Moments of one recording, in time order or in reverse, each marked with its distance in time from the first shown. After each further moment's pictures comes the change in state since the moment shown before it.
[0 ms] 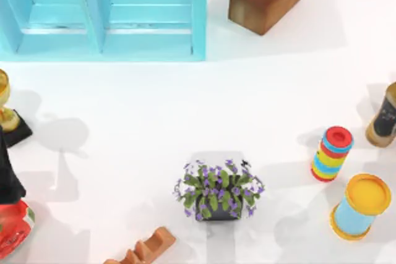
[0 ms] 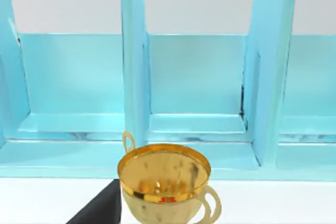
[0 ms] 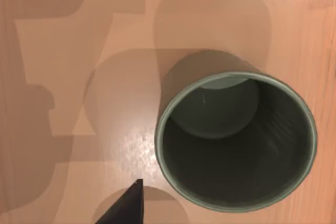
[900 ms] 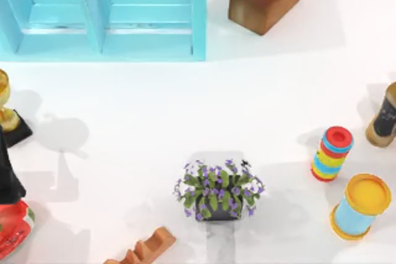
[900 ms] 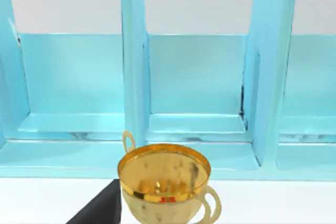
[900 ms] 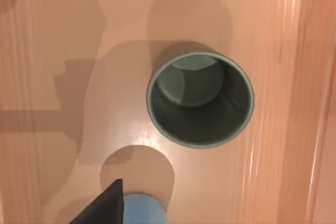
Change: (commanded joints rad) left arm 0.000 0.000 0.000 0.000 0.000 0.000; right arm -0.007 0.006 0.283 -0.267 0.002 -0.004
